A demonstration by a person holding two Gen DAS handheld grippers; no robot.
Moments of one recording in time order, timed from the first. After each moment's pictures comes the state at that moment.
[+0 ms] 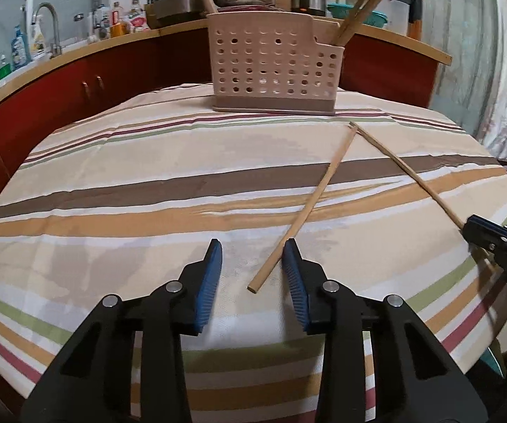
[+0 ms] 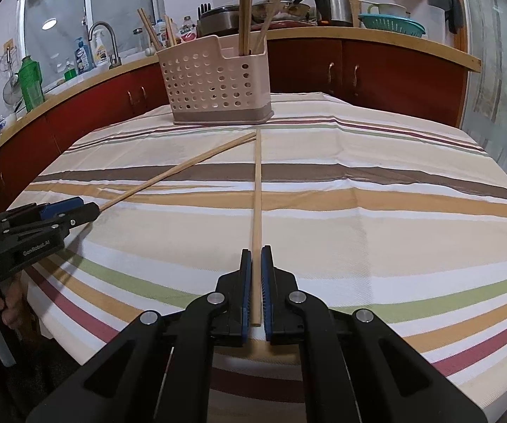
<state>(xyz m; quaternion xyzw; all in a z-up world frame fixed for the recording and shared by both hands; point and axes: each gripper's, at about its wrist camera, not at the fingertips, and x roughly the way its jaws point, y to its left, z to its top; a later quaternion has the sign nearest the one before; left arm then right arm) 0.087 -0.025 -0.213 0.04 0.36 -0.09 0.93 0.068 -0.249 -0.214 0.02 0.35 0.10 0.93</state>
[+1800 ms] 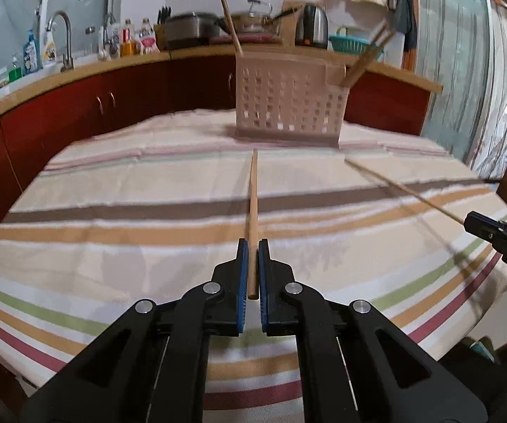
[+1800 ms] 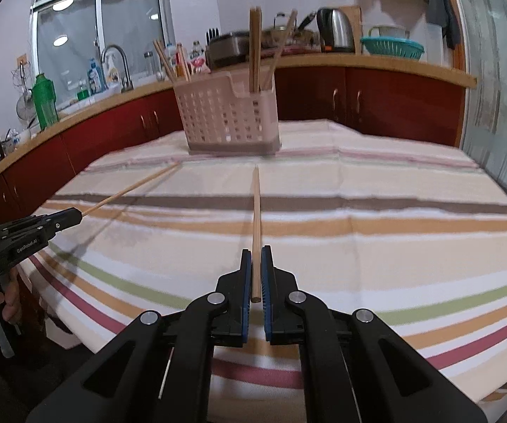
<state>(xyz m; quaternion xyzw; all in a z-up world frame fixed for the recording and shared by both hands) 0.054 0.021 -0.178 0.01 0.30 -0.09 0.95 0.044 -0.251 -0.183 0.04 0.29 0.12 0.95</state>
